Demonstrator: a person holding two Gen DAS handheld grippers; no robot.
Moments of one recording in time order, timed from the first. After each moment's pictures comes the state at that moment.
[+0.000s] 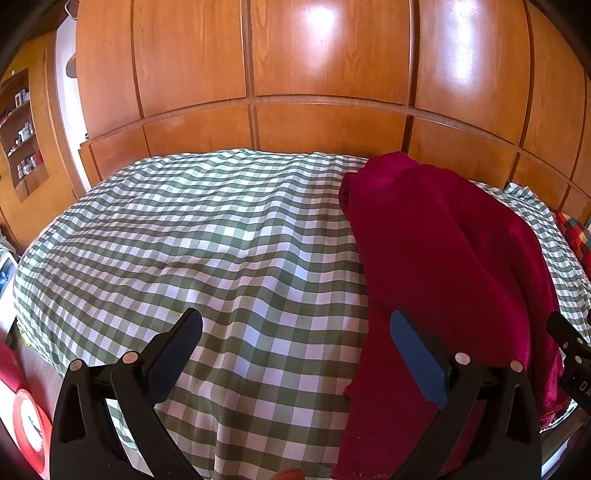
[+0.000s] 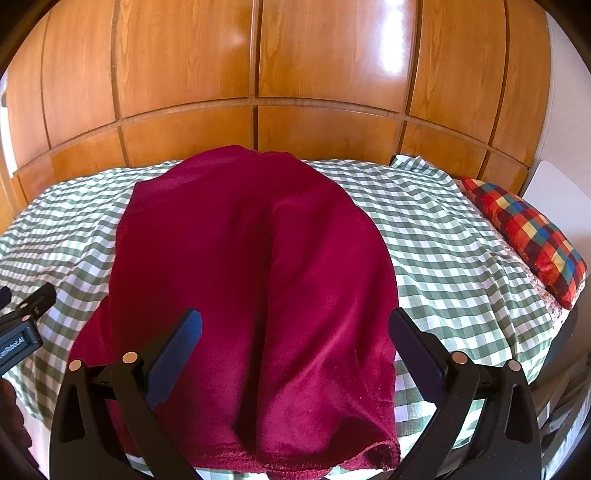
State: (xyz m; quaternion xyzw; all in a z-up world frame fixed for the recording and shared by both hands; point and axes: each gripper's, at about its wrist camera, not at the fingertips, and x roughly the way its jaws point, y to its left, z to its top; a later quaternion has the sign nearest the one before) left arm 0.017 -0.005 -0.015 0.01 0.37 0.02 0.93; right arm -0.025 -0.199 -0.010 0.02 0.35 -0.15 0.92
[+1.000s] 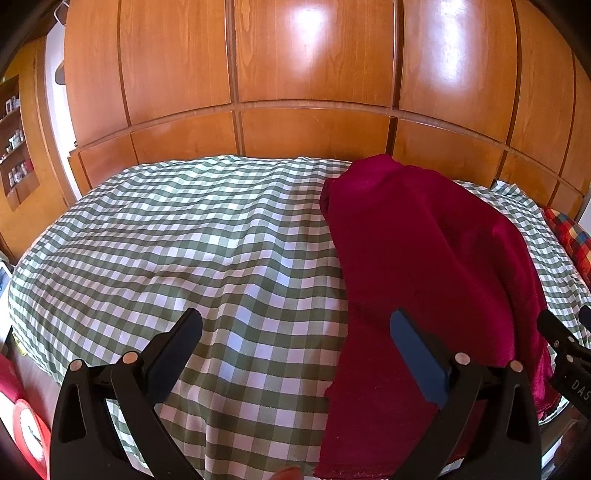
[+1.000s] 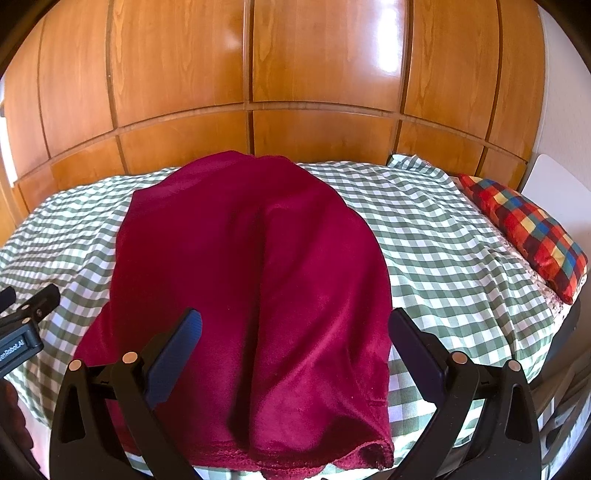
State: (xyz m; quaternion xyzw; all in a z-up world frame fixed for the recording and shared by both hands) left arm 0.016 -0.017 -0.007 0.01 0.37 -0.01 0.93; right arm -0.029 -0.208 -0.005 0.03 0.35 -0.15 0.93
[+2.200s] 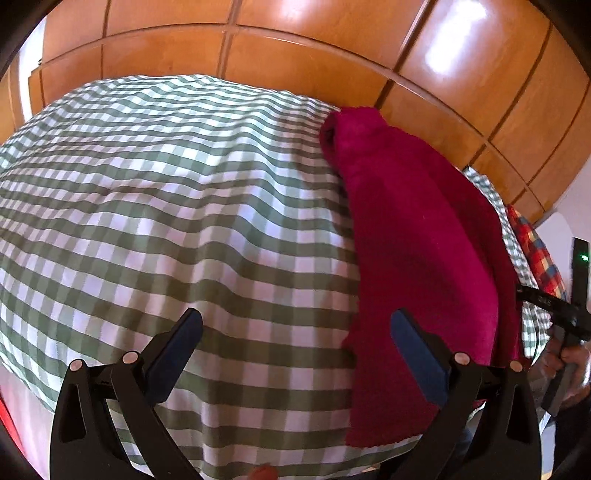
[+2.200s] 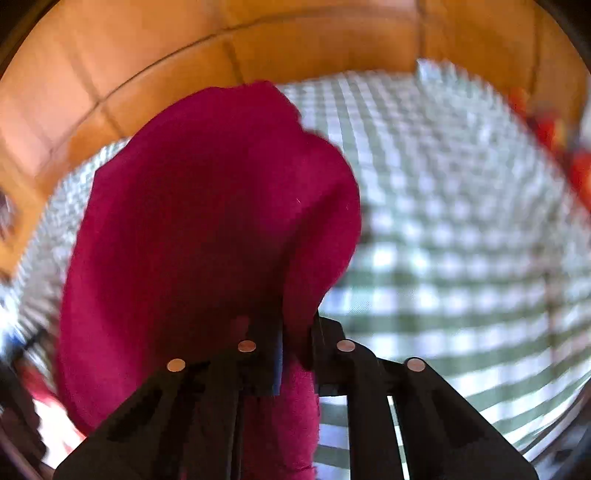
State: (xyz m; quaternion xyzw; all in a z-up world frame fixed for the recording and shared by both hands) left arm 0.032 0.043 -0.057 -0.10 0.47 -0.11 0.87; right arm 0.022 -0.309 -0.028 0.04 0.47 -0.06 0.88
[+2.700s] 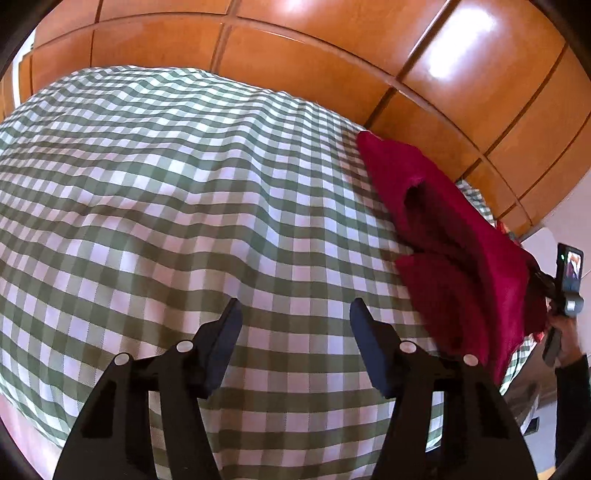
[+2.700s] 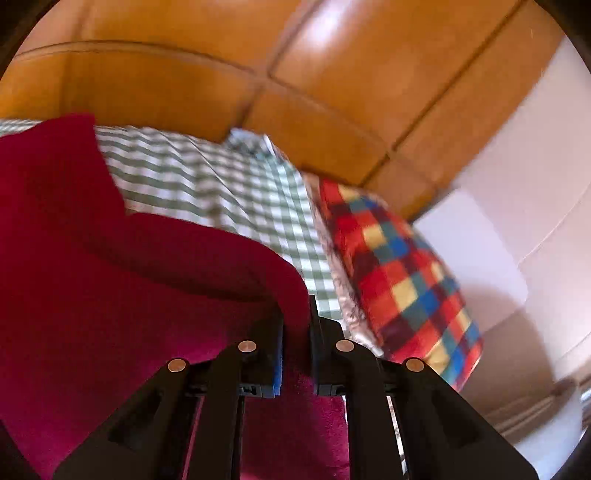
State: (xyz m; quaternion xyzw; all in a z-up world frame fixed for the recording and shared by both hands) left arm 0.069 0.047 -0.055 -0.13 0.48 -0.14 0.85; right arm 0.069 -0.462 -0.010 -0.13 0.44 -0.34 0.82
